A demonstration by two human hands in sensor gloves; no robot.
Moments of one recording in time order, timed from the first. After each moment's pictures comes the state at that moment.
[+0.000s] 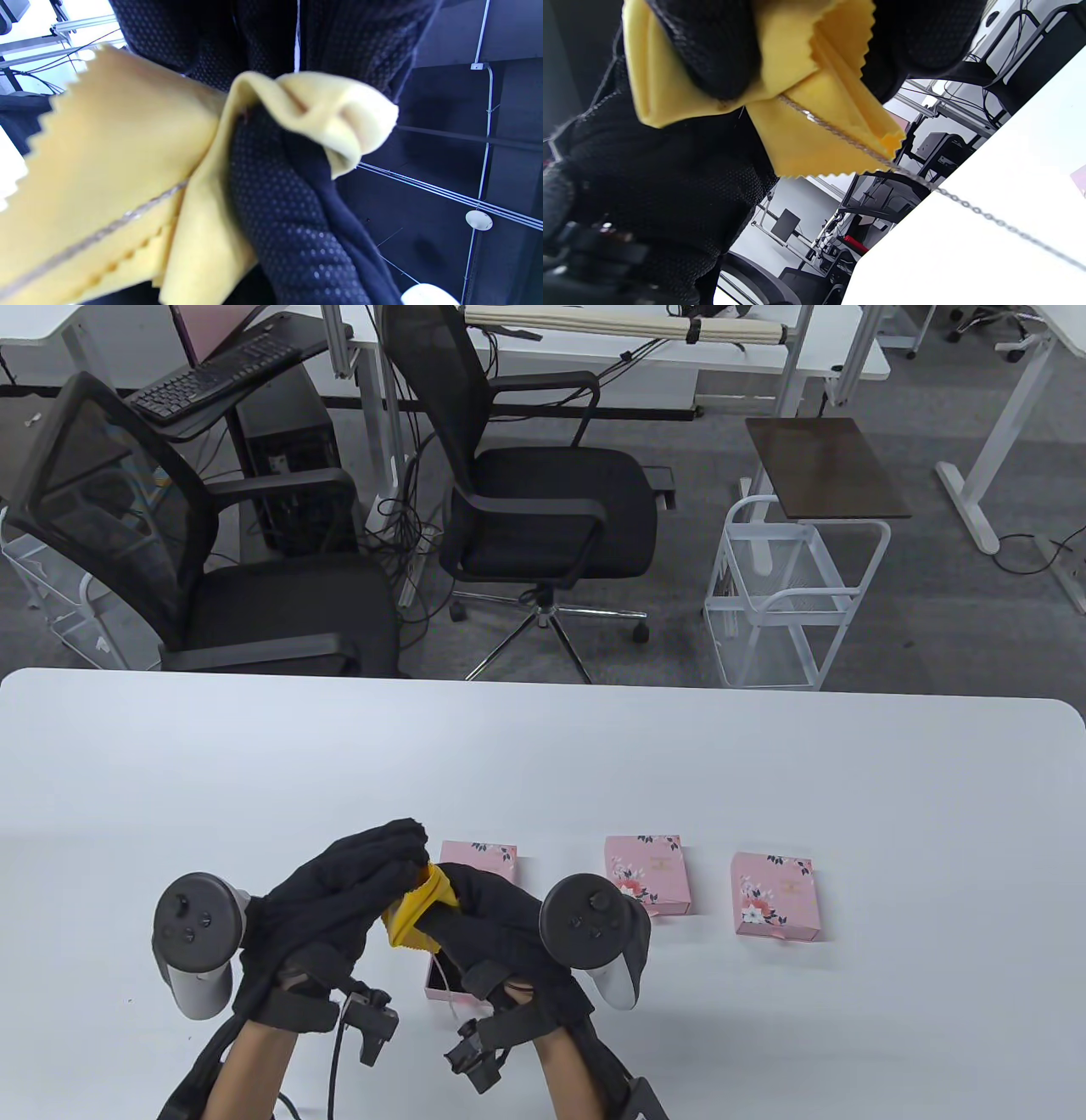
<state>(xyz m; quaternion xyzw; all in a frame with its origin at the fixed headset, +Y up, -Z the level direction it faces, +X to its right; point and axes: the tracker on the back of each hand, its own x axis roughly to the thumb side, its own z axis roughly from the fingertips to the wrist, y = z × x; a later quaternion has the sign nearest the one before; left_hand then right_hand) -0.234 -0.592 -0.276 0.13 -0.17 0.58 0.79 -0.005 -0.608 -0.286 0.24 -0.02 0.81 0.54</state>
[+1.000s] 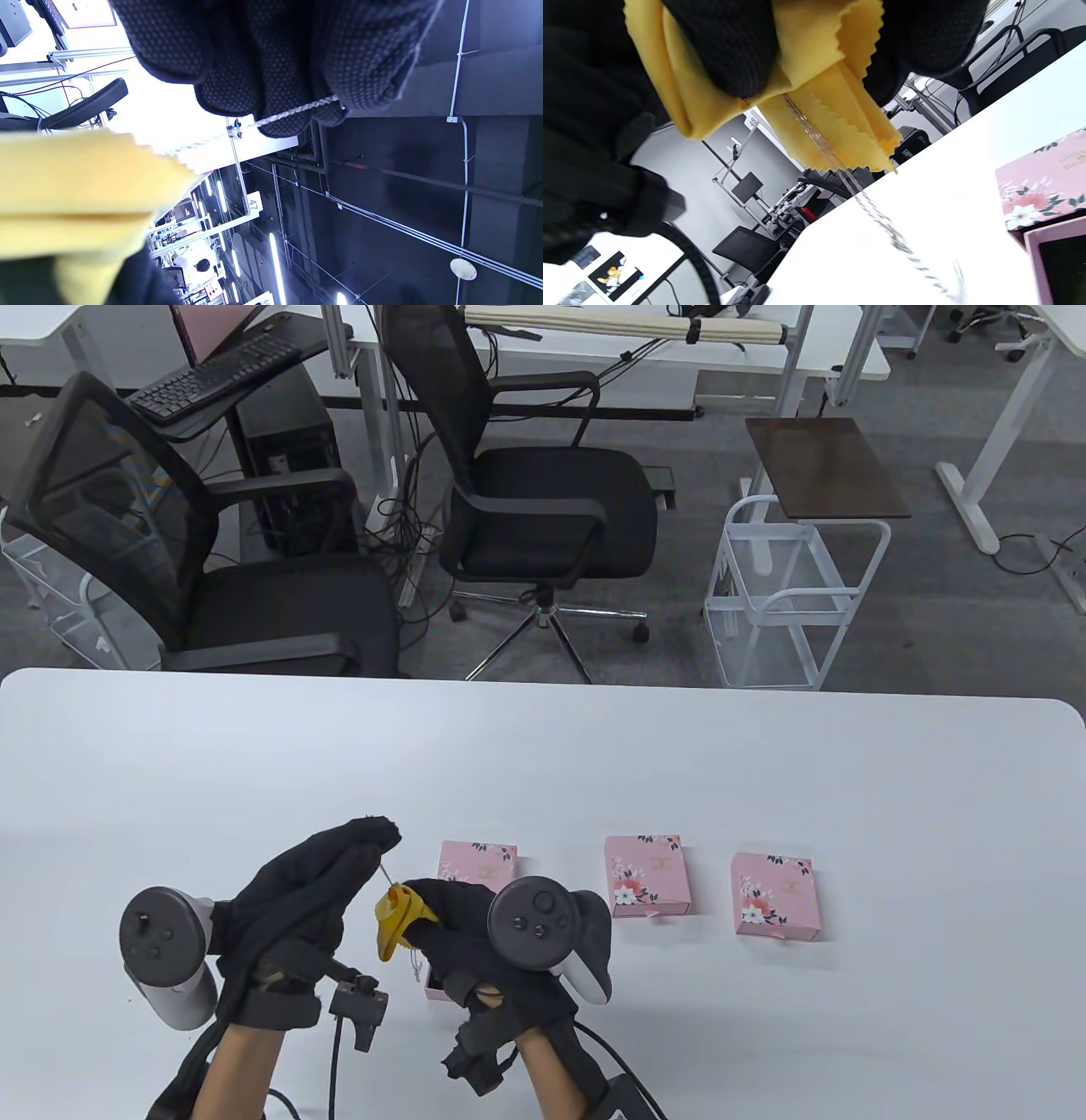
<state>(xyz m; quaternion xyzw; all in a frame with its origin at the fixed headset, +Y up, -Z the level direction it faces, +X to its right) -0.251 -0.587 -0.271 0.19 -0.14 0.62 0.74 -0.026 -0.629 -0.293 0.24 0.01 0.87 0.42</state>
